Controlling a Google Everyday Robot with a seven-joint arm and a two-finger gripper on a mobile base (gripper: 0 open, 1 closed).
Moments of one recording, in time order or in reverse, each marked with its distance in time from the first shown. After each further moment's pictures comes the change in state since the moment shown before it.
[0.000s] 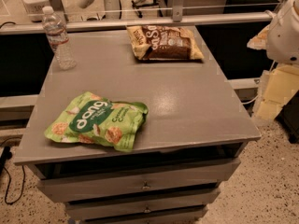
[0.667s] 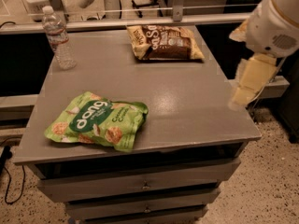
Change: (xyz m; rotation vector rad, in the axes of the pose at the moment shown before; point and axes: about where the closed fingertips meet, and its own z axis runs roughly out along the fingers) arm -0.030 -0.026 0.015 0.013 -0.087 -0.001
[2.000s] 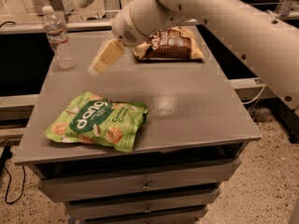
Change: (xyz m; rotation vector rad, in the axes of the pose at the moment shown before) arm -0.296 -0.065 0.139 -0.063 -0.623 -0.020
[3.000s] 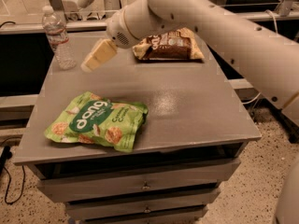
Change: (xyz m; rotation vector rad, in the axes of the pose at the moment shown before) arm -0.013 -0.014 0.030 0.036 -0.080 0.032
